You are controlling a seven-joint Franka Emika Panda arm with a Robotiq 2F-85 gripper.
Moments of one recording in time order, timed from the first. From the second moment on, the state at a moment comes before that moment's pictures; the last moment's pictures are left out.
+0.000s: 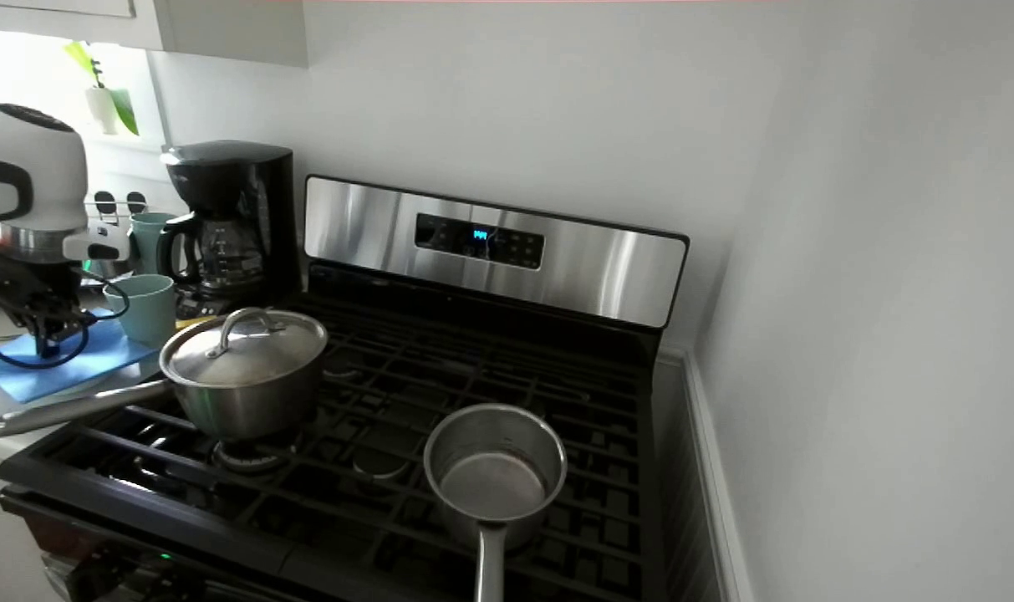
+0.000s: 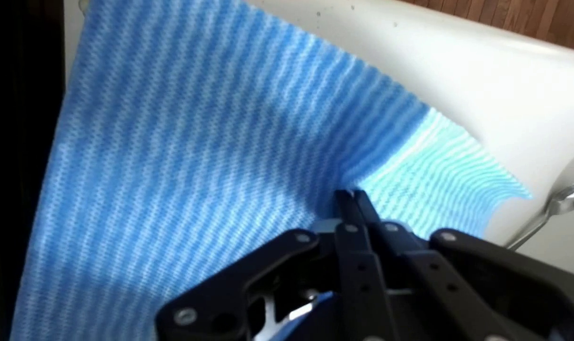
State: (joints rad) arm 0.27 -0.04 0.17 -2.64 0.51 2.56 -0.33
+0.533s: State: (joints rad) arm 0.26 -0.17 0.17 -2.64 0.43 2.52 -0.33
